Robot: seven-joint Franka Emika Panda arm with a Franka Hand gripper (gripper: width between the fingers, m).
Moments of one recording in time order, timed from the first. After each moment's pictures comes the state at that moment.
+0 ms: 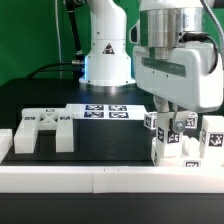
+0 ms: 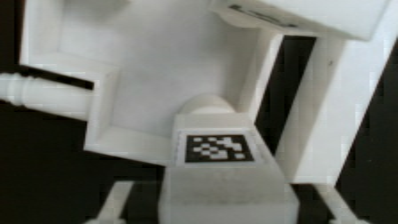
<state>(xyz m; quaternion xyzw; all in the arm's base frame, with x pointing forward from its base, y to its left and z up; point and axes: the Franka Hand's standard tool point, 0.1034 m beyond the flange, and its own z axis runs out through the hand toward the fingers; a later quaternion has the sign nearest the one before) 0.609 0.061 0.074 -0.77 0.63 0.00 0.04</state>
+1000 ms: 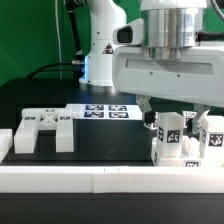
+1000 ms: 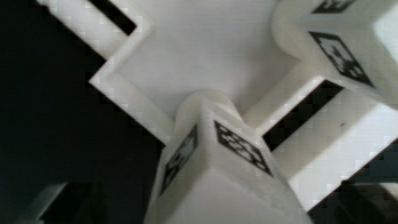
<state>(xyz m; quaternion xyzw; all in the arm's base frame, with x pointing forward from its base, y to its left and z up) 0.610 0.060 0.075 -0.93 0.36 -0.02 0.03</state>
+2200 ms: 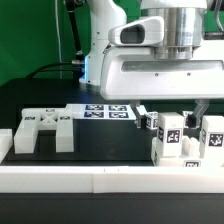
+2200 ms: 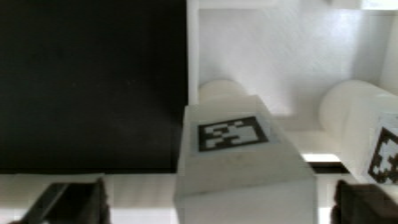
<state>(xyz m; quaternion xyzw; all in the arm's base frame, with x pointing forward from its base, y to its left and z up) 0.611 0.055 0.075 -1.00 0.00 -0.03 0.01</state>
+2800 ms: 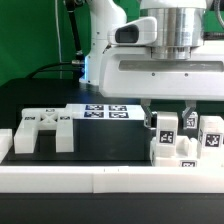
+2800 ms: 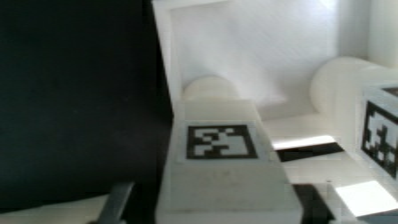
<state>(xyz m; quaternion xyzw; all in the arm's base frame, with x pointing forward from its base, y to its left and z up) 0.611 0.055 0.075 -0.99 0.12 -0.03 0.02</state>
